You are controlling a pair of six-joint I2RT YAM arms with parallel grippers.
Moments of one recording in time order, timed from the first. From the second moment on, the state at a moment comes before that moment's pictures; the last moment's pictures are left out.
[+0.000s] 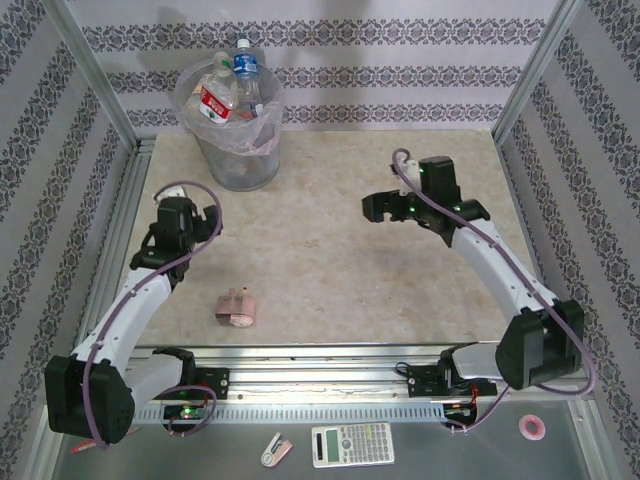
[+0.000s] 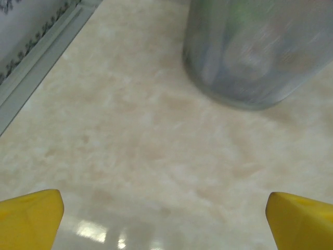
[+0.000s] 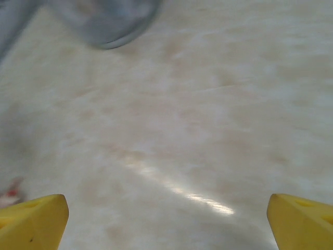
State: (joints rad) left arm -0.10 1.07 0.71 -0.28 -0.30 -0.33; right arm 0.22 1.31 1.05 -0.43 -0.27 0.12
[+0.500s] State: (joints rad) left arm -0.10 1.38 0.36 0.62 -0.28 0.00; right arm 0.01 1.28 0.48 0.35 0.09 0.07
